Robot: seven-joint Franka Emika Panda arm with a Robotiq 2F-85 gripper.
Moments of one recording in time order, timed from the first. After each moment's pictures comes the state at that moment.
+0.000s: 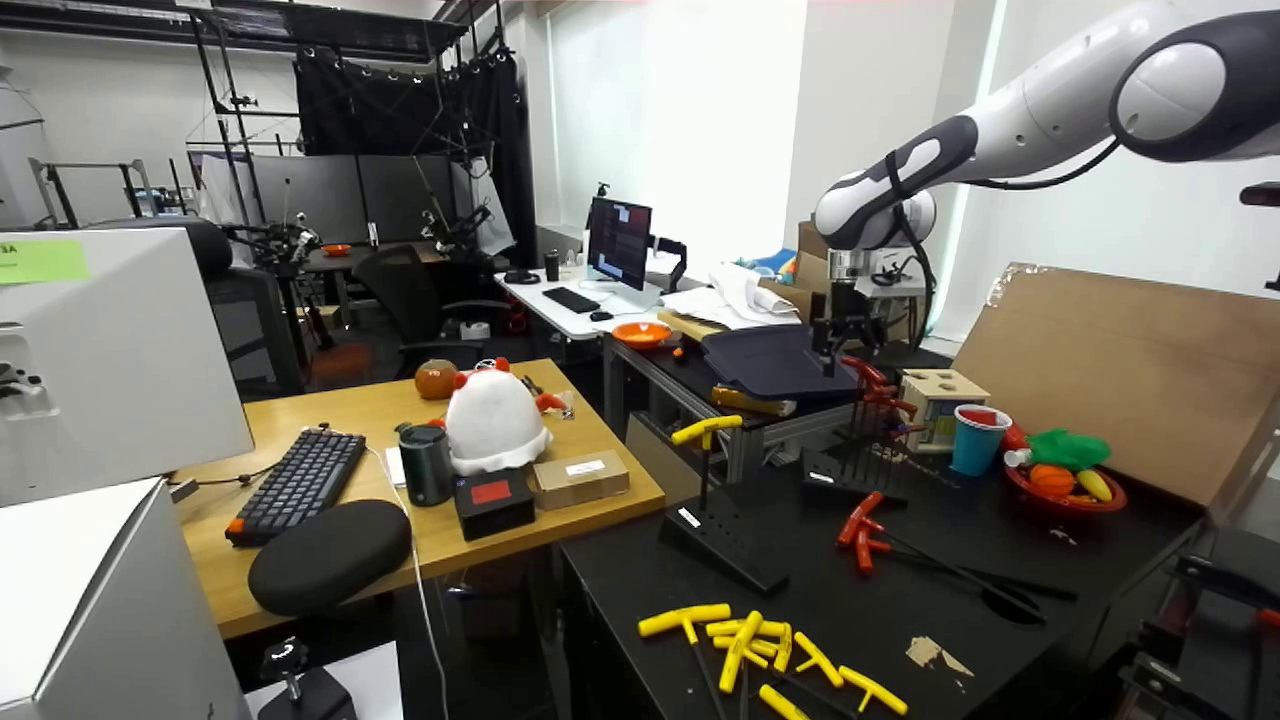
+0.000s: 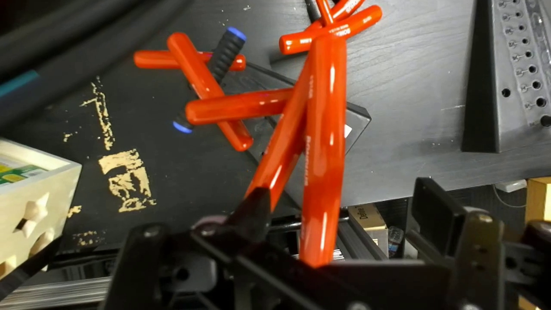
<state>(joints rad) -0.33 0.99 -0.08 -1.15 0.12 1.99 -0.13</state>
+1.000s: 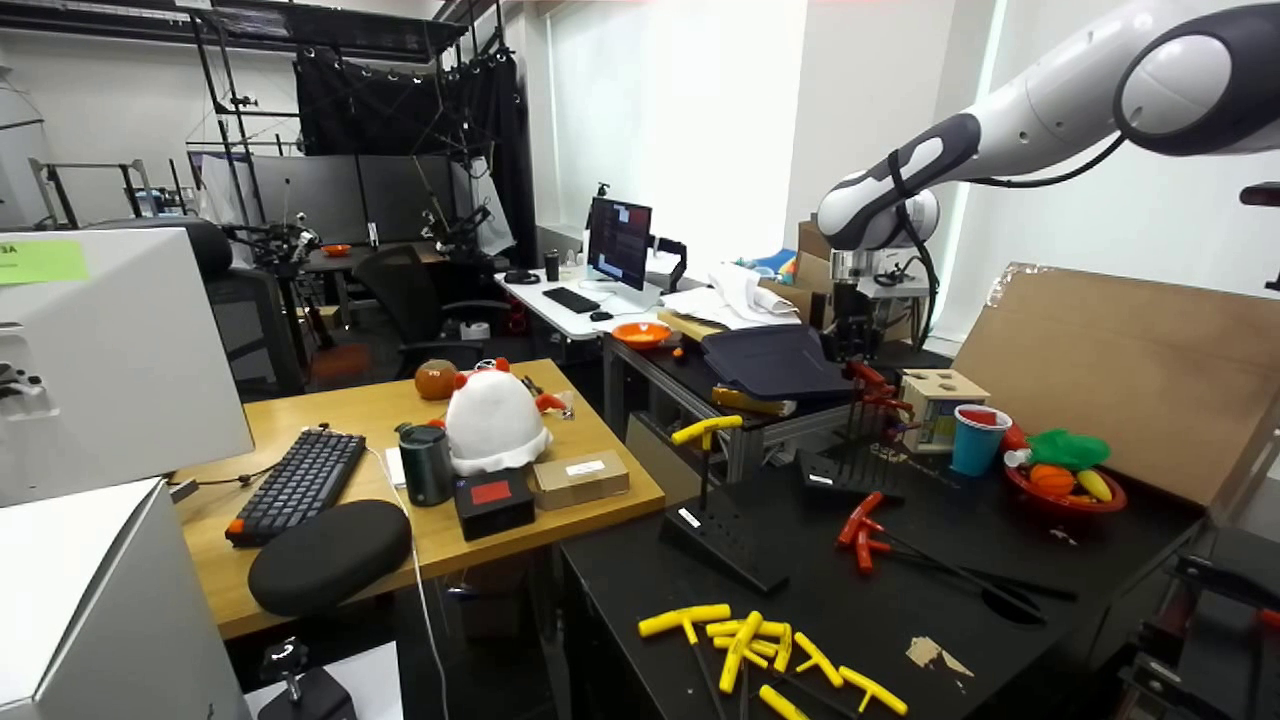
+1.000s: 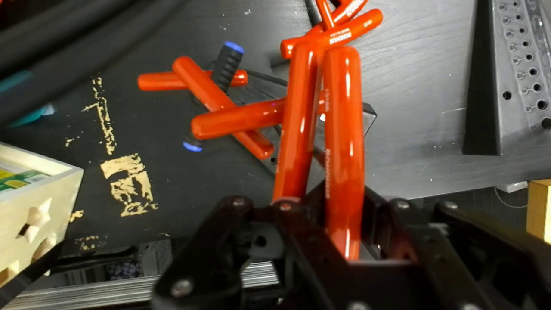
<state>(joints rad) -0.34 0.97 -0.08 -1.18 0.12 2.00 -0.13</state>
